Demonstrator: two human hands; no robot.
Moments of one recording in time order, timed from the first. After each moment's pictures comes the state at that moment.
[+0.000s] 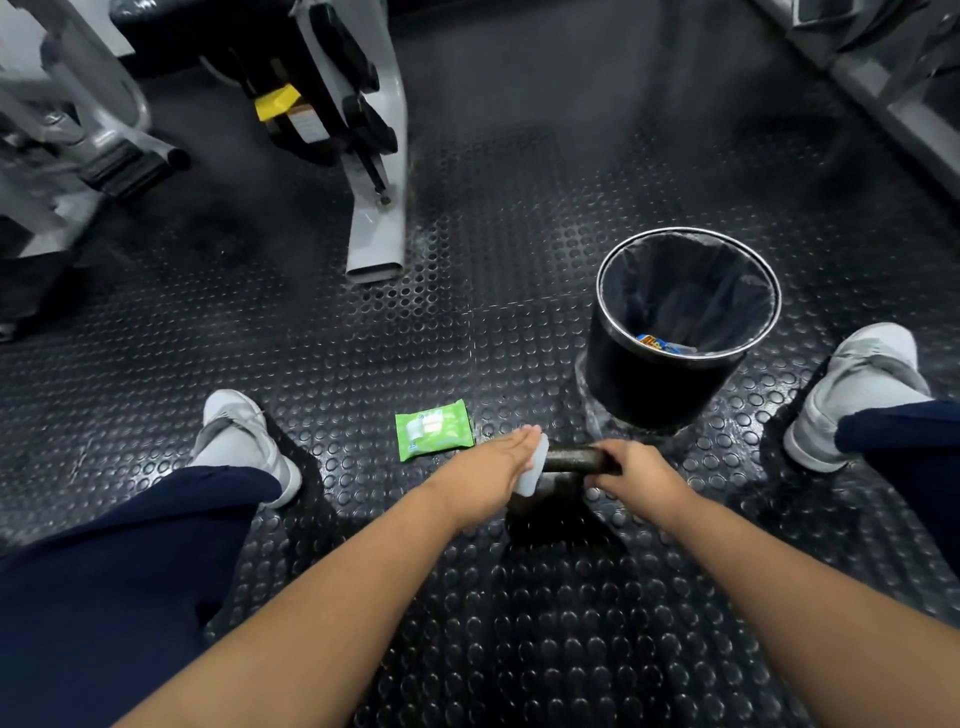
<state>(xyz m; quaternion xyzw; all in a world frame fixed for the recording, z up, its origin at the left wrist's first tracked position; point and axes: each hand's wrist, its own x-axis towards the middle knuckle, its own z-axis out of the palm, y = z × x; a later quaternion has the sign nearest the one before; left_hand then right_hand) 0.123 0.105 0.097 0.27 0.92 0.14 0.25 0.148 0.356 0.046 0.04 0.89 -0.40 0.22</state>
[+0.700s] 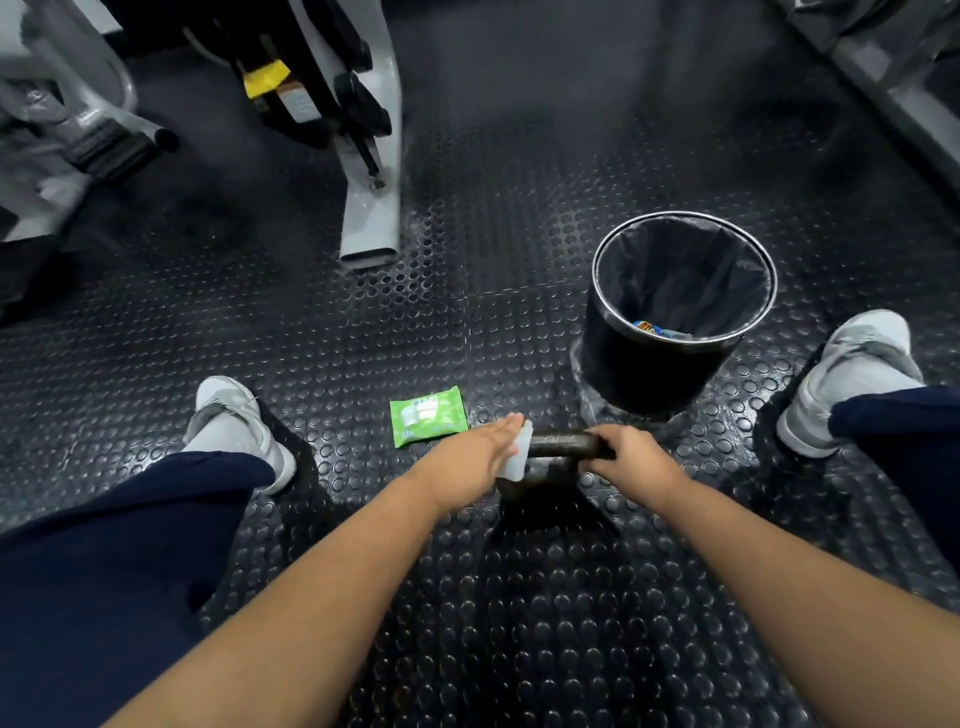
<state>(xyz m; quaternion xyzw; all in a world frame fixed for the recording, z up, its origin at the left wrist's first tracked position) 0.124 0.094 0.095 0.23 0.92 0.17 0.26 0.146 0.357 0.038 0.05 0.89 -0.40 0.21</state>
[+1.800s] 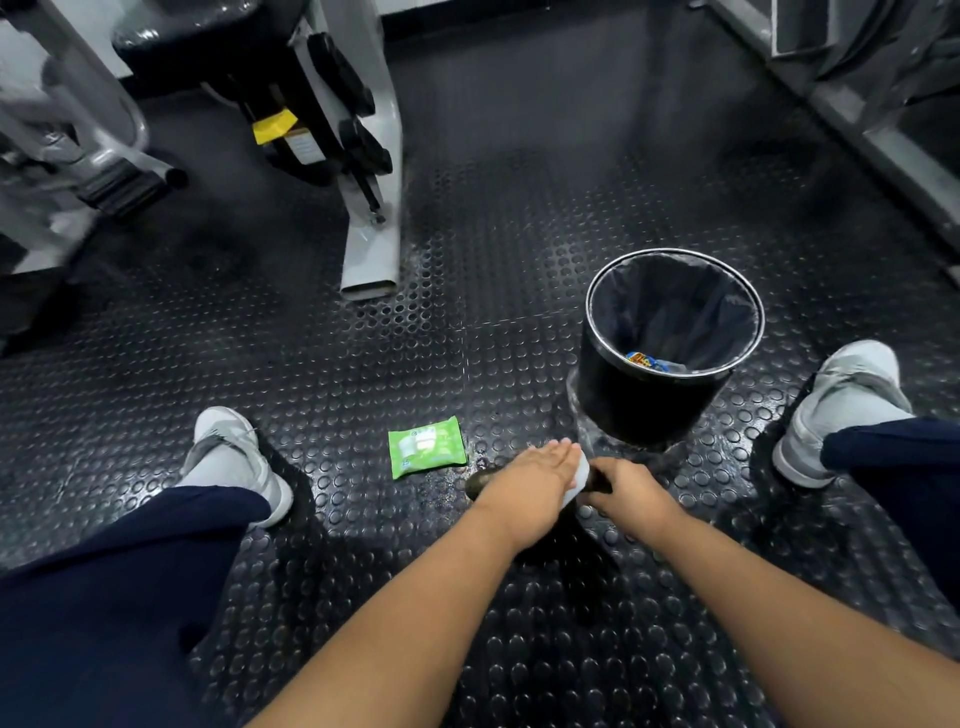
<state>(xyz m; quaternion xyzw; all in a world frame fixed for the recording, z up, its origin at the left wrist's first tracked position) 0.126 0.174 0.093 0.30 0.92 0.09 0.22 0.147 0.355 0.046 0.04 0.89 -0.39 0.22</state>
